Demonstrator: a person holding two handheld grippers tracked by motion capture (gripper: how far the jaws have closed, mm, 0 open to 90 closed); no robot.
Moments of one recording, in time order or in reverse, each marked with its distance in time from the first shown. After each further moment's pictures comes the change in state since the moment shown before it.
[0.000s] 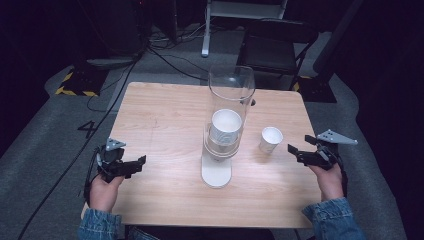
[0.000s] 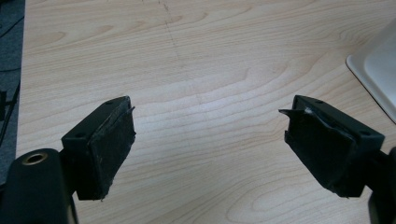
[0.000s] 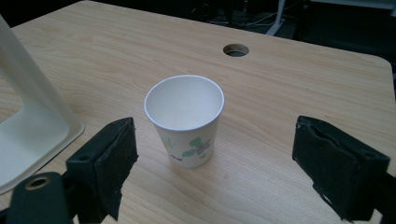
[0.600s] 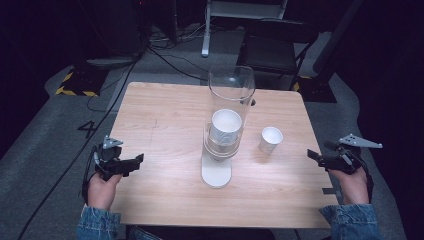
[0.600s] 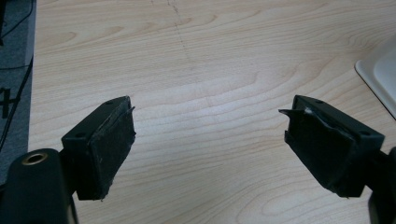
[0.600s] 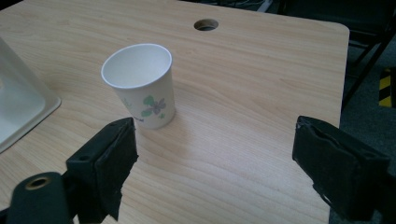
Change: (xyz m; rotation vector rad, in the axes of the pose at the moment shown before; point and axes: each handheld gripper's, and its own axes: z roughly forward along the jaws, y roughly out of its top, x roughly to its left) left arm 0.009 0.001 0.000 -0.003 0.011 -0.023; right arm -0.044 -0.016 -0.034 0.073 -0.022 0.052
